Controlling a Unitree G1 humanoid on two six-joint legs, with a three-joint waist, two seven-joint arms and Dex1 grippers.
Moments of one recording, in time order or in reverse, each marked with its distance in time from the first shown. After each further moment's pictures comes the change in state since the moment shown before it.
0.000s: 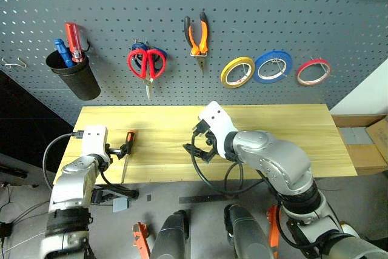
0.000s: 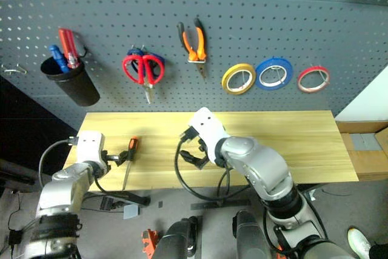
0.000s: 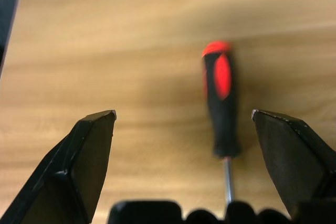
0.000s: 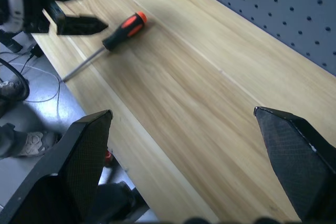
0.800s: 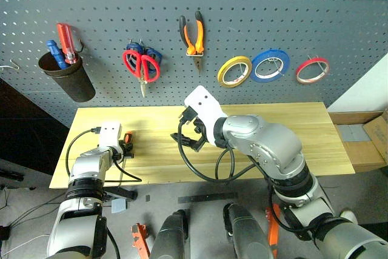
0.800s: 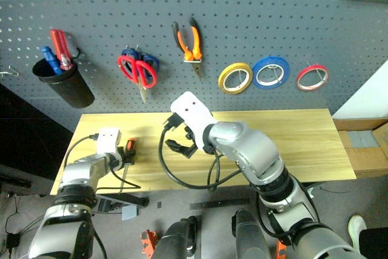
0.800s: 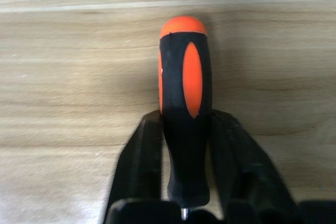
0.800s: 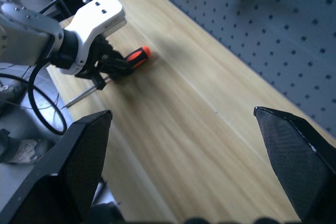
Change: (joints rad) left arm -0.199 -0.029 -0.063 0.347 0.020 -0.067 0.007; right arm -0.148 -0.009 0.013 0.084 0.008 -0.044 0.044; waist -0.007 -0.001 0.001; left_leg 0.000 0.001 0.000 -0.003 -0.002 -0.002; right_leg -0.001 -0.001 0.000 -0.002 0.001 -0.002
